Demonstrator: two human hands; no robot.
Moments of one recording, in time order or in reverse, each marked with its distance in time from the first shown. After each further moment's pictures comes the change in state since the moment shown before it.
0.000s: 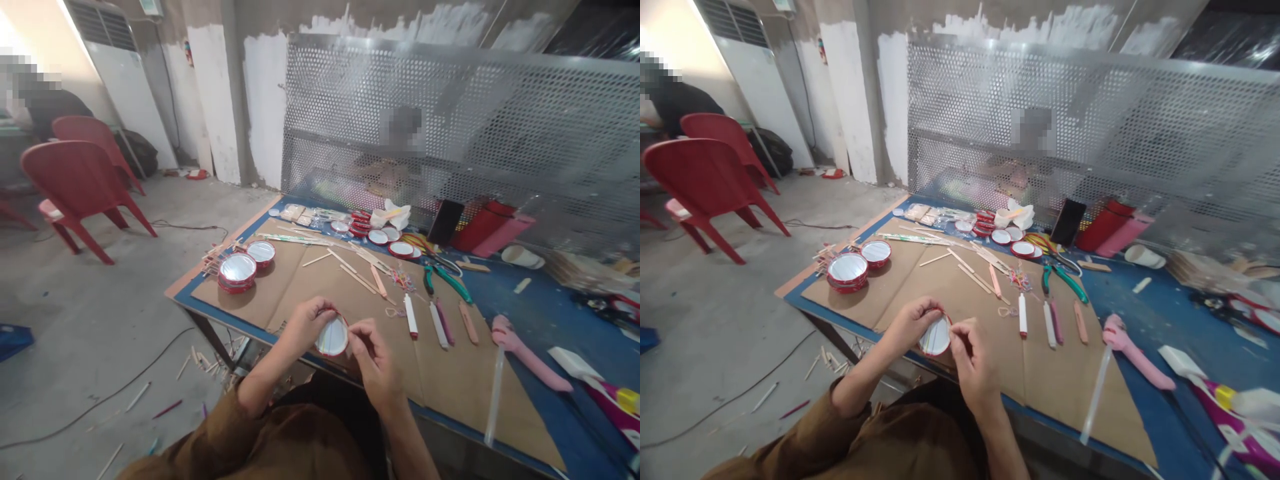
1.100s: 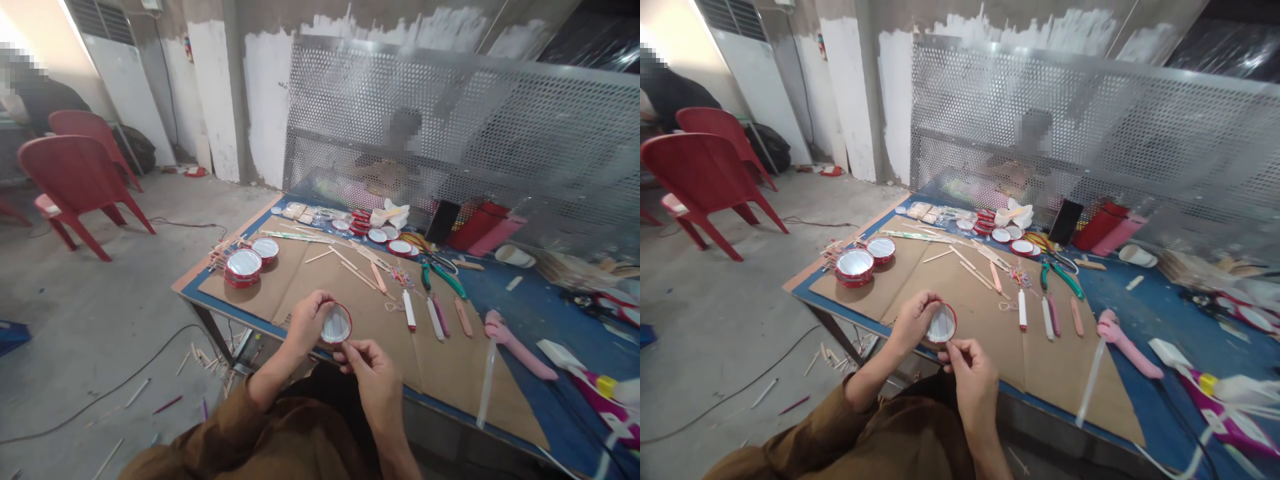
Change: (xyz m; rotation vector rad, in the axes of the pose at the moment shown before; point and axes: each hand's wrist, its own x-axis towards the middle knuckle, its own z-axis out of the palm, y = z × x) left_hand -0.010 -0.006 0.004 0.047 0.193 0.065; right_hand -0.032 -0.014 0.020 0.066 0.183 0.510
